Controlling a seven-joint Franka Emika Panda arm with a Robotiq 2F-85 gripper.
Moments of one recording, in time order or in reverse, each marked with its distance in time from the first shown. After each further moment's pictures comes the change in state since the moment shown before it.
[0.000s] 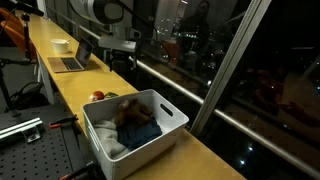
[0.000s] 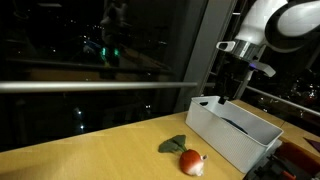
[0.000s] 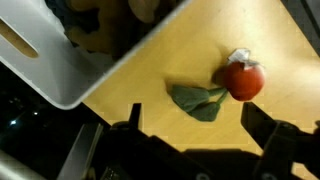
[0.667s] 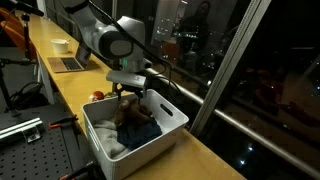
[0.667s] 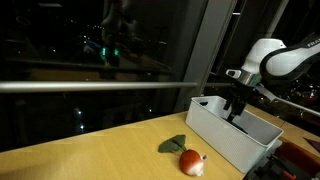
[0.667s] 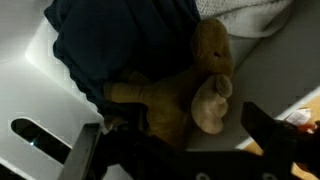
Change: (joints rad) arm -0.127 0.099 -0.091 -0.120 -0.033 0.198 -0.063
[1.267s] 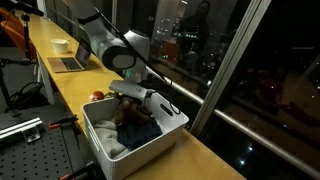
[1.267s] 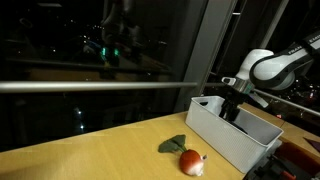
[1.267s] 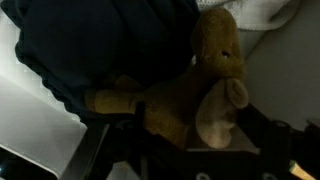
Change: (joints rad) arm -0.056 0.107 0.044 0.048 0.132 0.026 -0.106
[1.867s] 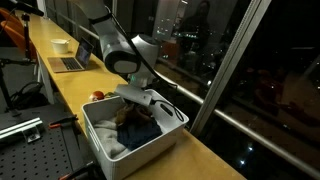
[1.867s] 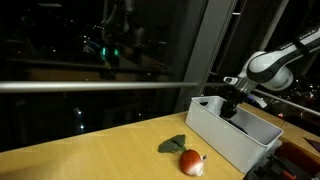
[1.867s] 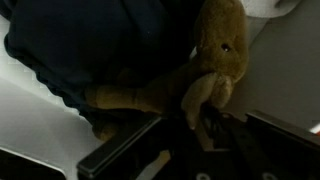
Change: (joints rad) arm -0.102 0.029 0.064 0.034 0.193 -0.010 -0.198
